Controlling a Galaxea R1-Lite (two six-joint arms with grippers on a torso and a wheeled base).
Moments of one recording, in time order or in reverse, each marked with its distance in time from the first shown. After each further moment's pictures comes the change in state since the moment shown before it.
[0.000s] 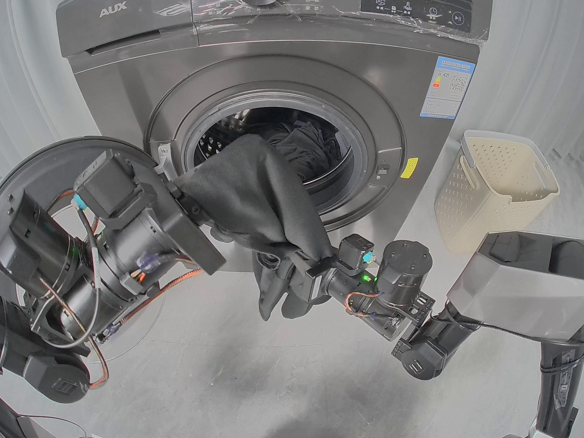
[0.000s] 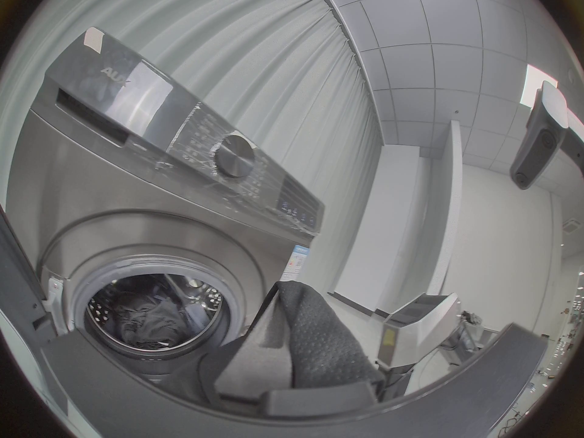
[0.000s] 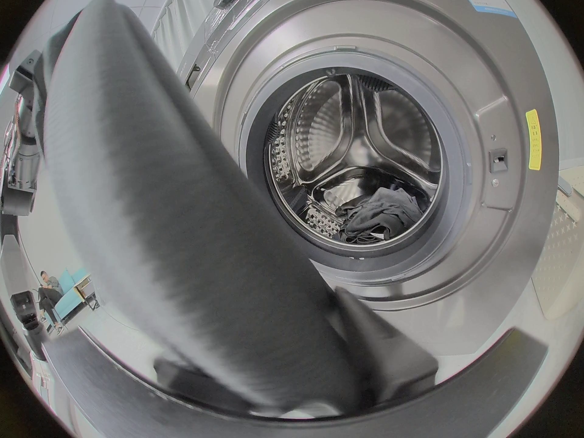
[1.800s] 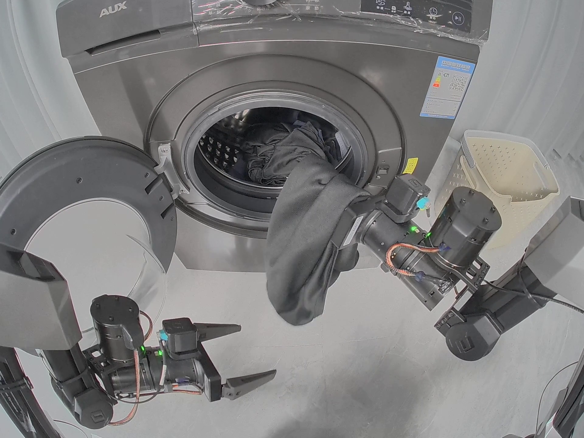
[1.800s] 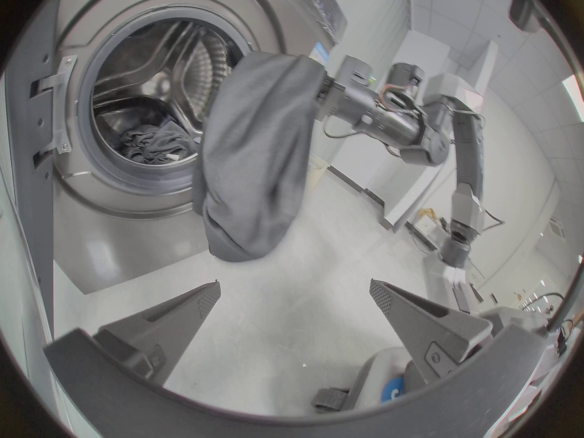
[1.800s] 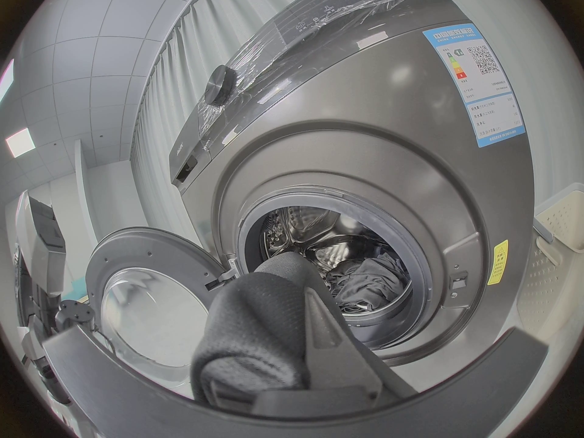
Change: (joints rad) left arm 0.185 0.390 0.401 -0.009 -0.275 0.223; right arm -0.010 -0.271 0.048 0.026 -0.058 0.015
